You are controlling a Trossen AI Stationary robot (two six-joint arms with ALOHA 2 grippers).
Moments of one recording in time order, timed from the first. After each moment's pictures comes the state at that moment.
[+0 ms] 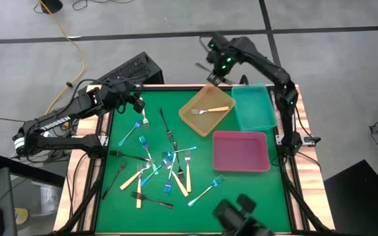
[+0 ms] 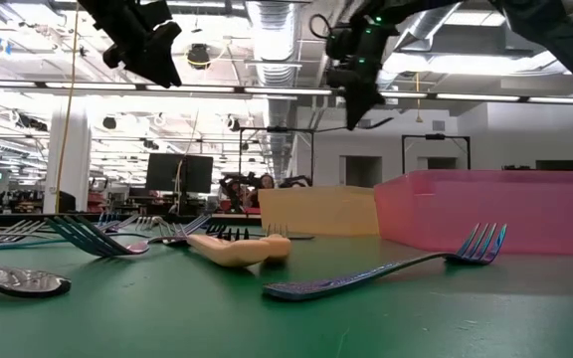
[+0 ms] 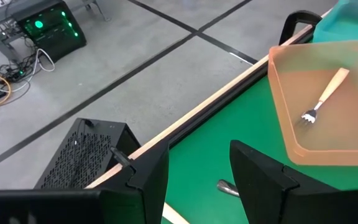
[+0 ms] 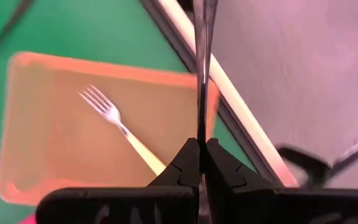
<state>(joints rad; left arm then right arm) 0.51 0.94 0.96 -0.64 -0.43 -0.12 -0.74 2.05 2.26 -1.40 0.00 -0.11</state>
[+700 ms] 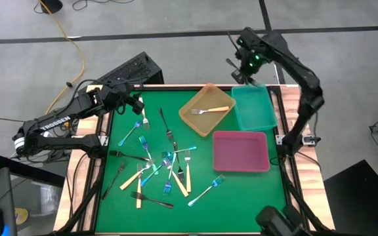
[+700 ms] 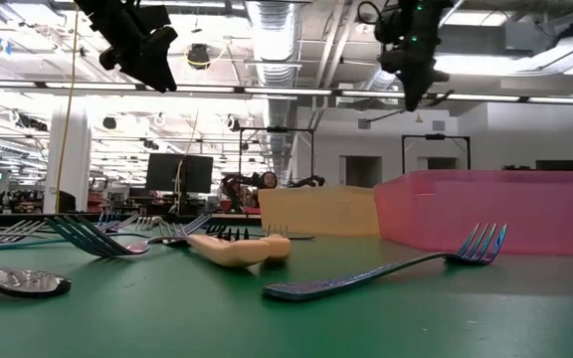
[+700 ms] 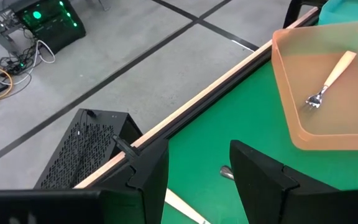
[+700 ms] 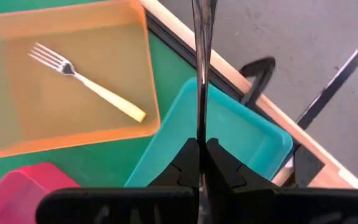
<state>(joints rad) 0.51 0.94 0.96 -0.68 -0.43 -0.12 -0.87 1.72 1.94 -1.47 0.07 0.01</state>
